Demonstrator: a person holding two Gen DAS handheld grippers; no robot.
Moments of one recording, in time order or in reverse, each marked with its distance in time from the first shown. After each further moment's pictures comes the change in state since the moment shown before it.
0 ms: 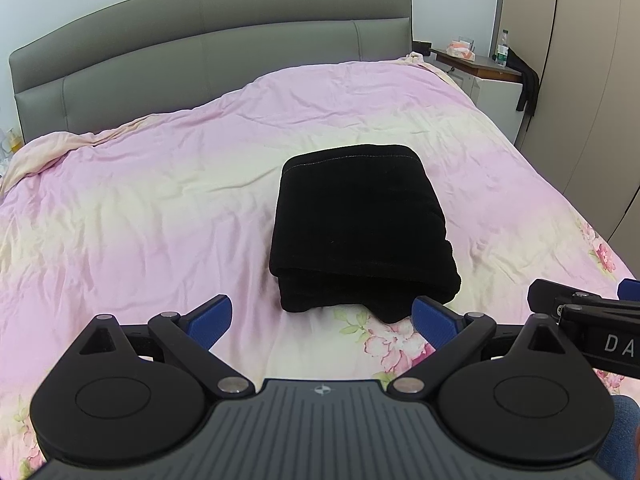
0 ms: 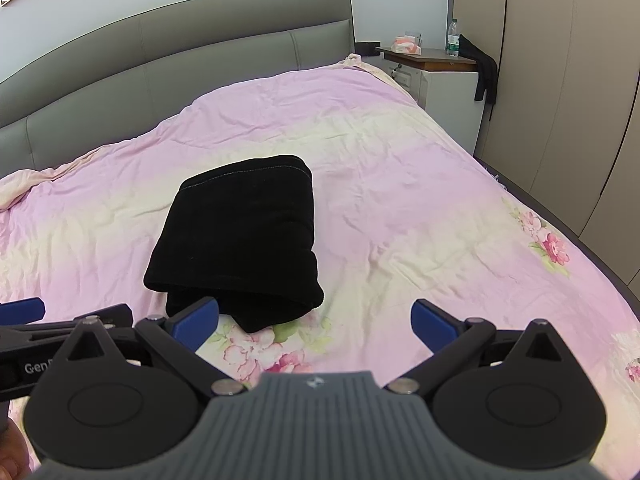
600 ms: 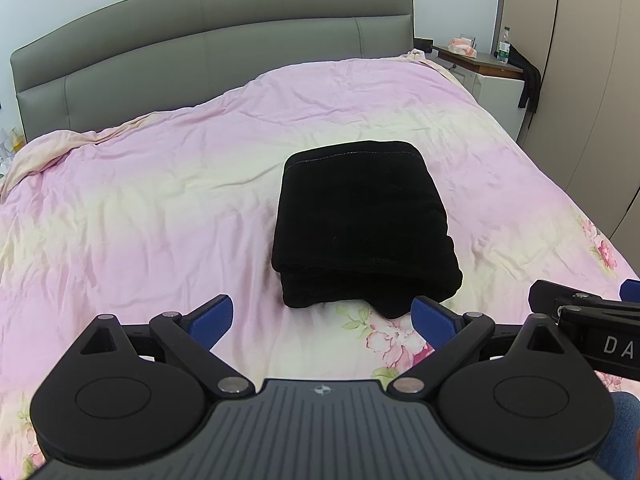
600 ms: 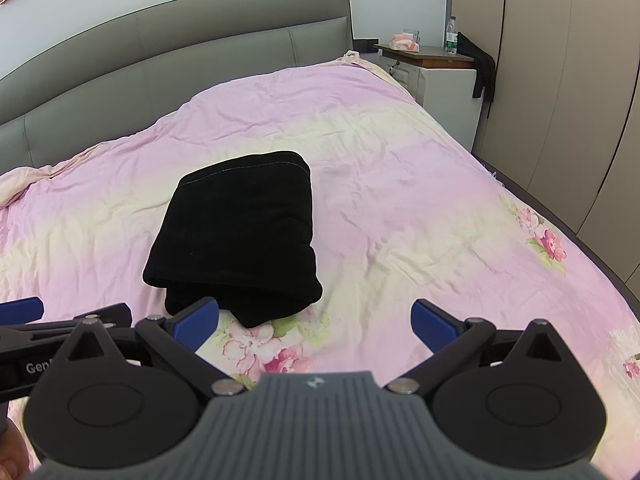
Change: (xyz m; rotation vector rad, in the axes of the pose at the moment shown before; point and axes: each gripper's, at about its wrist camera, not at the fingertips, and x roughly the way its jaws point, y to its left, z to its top) left arm -0.002 -0.001 0.001 0.002 0.009 0.007; right arm -0.007 0.000 -0.003 0.002 0.012 -0.008
